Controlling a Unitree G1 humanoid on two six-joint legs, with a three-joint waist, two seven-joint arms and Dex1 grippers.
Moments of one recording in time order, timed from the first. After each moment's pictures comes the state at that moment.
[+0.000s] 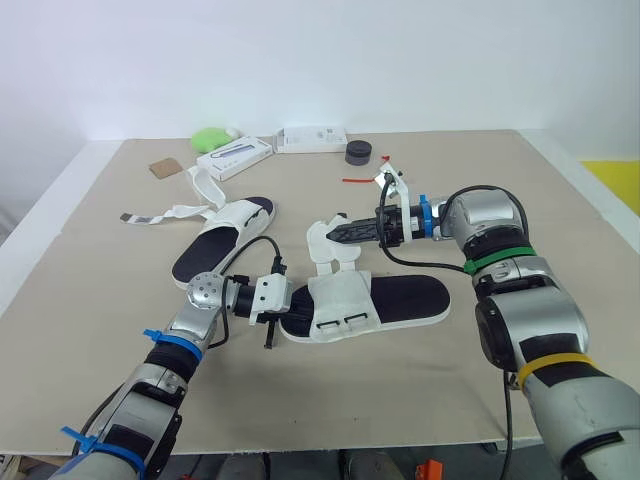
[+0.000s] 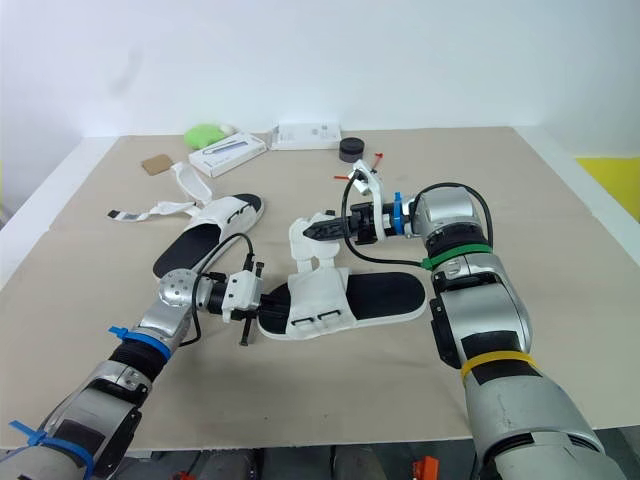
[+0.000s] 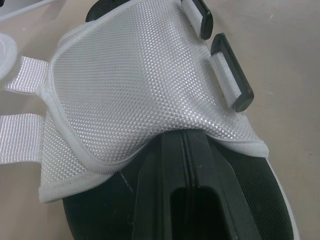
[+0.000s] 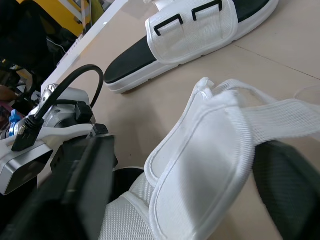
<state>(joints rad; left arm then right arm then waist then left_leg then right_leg) -0.62 0.32 -0.28 0.66 -0.16 -0.47 -1.38 -1.23 -0.40 0.11 1.00 0.21 0.81 1.31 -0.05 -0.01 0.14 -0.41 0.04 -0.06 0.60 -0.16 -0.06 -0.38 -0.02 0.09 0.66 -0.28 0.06</state>
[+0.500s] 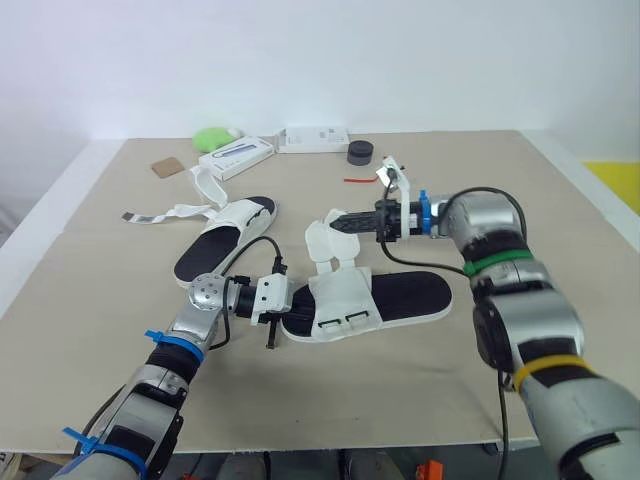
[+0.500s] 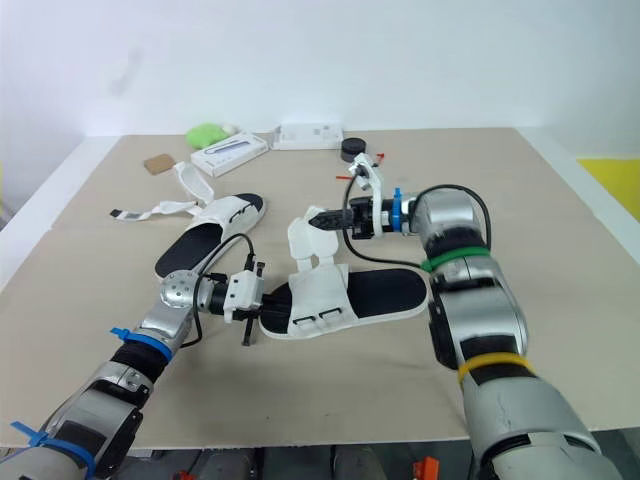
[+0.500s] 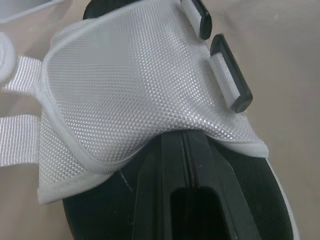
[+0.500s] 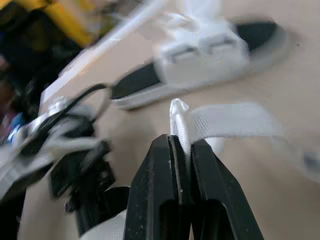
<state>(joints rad) -0.61 0.30 -0.28 0.66 -0.16 -0.47 -1.36 -1.02 -0.44 0.07 0.65 0.25 0.62 1.37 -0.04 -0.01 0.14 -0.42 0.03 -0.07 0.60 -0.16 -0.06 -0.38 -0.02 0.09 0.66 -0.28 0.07</state>
